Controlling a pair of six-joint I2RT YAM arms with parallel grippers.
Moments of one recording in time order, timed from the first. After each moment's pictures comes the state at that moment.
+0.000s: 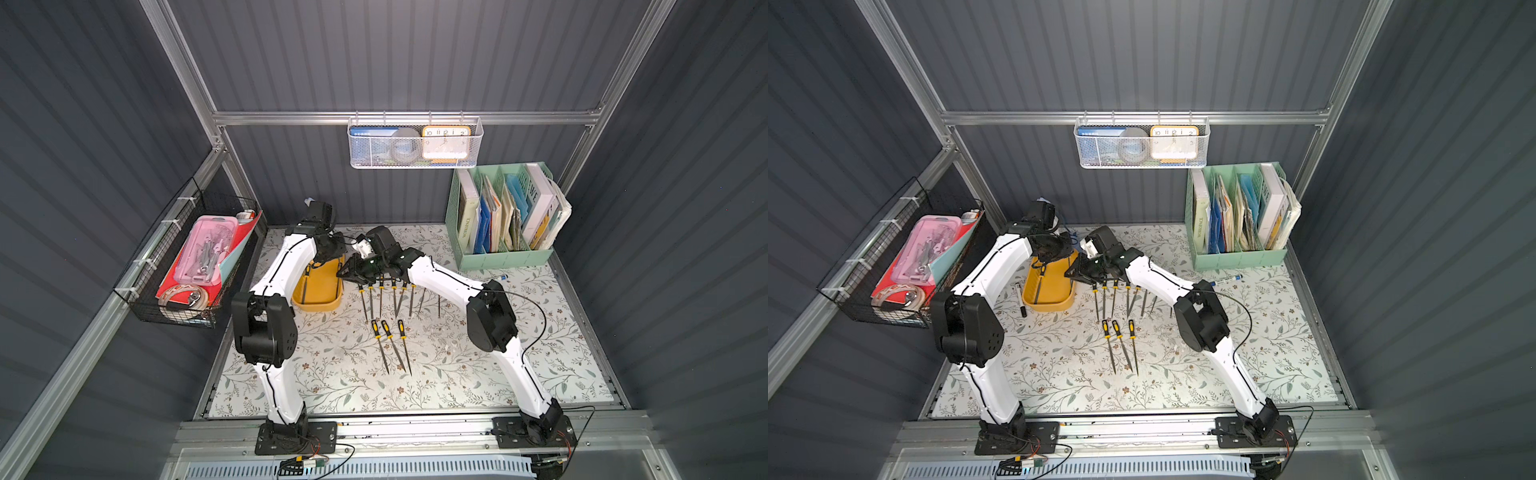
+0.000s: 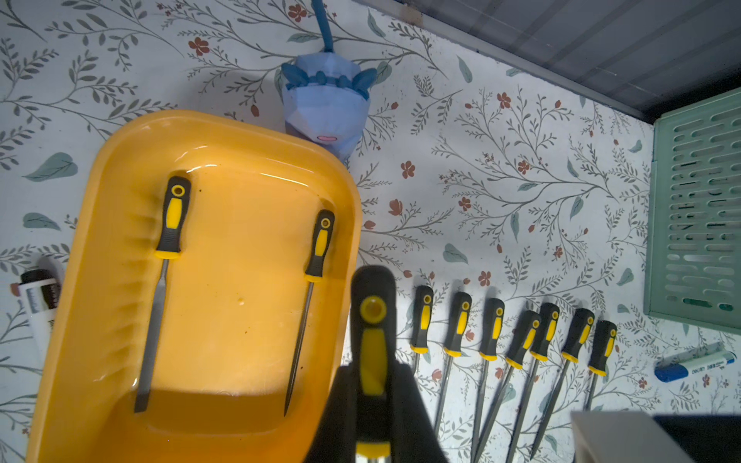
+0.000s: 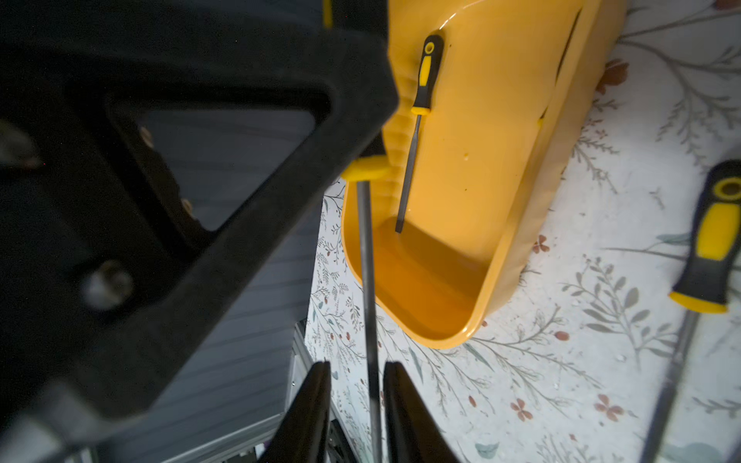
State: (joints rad) left arm -0.12 1.91 1.76 -0.84 0.06 -0.40; right arm 0.76 2.38 2.13 -0.36 -0.60 0.93
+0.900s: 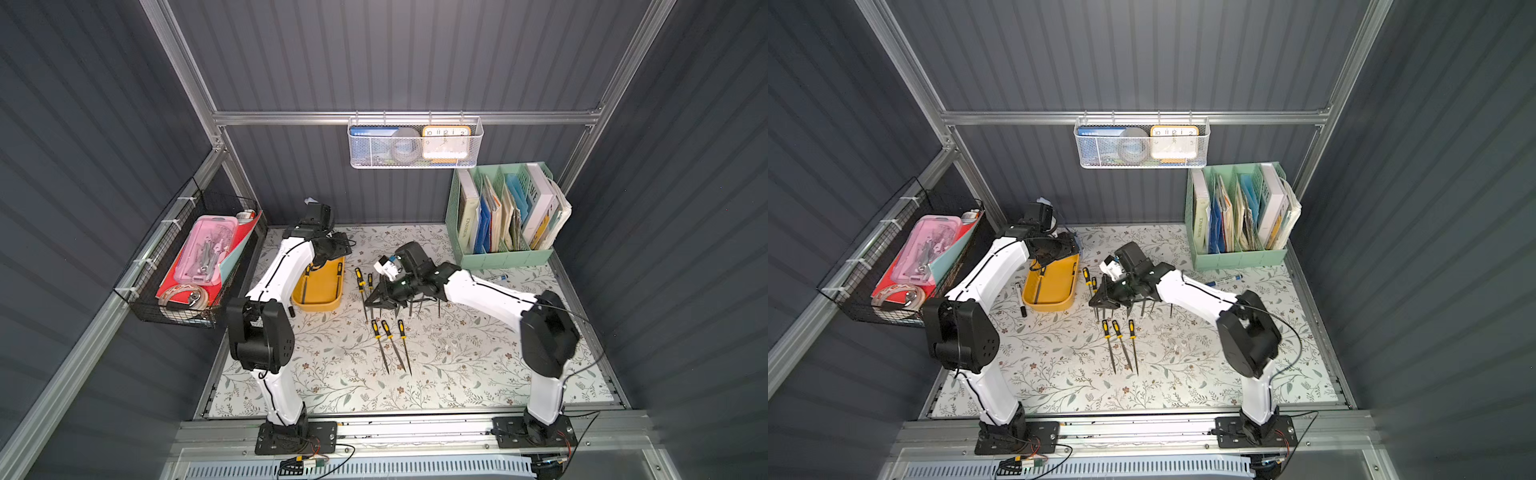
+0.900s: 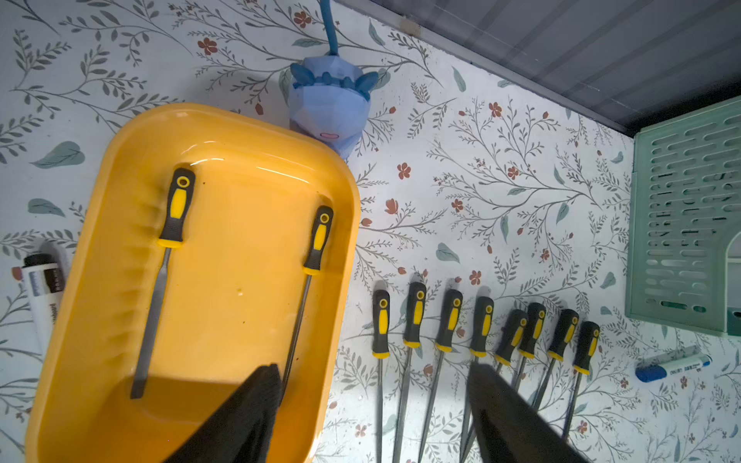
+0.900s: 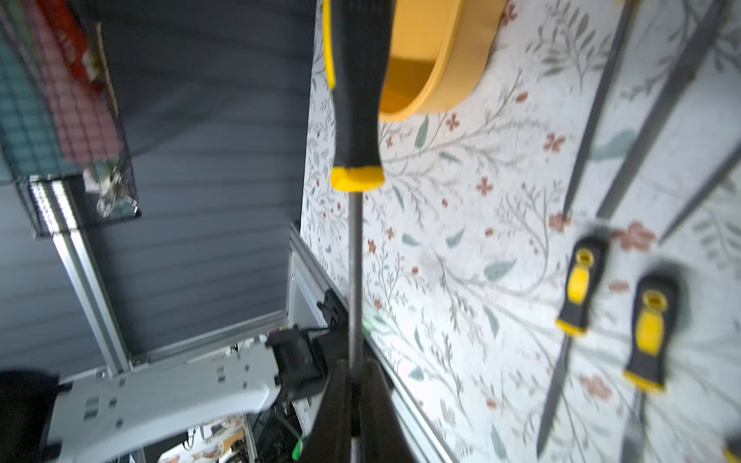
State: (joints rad) left arm -0.12 1.86 1.72 -0.82 0.05 -0.43; right arm 0.75 1.81 1.44 -0.39 -0.72 0.81
